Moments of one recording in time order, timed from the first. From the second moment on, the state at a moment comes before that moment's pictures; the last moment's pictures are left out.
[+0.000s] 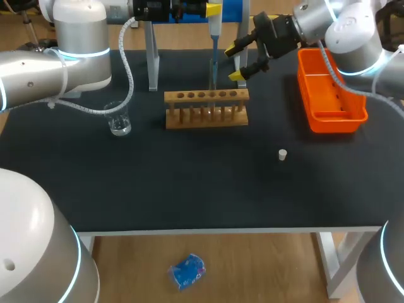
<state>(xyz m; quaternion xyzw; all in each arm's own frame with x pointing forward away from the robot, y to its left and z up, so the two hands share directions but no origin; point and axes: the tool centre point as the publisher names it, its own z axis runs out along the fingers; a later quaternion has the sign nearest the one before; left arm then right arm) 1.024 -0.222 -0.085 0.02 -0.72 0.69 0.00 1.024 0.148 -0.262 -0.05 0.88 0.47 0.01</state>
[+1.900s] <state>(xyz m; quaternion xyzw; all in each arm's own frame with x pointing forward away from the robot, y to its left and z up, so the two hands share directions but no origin) 1.015 -0.223 -0.023 0.01 -0.74 0.68 -0.02 1.024 0.149 -0.262 -0.05 0.88 0.47 0.02</state>
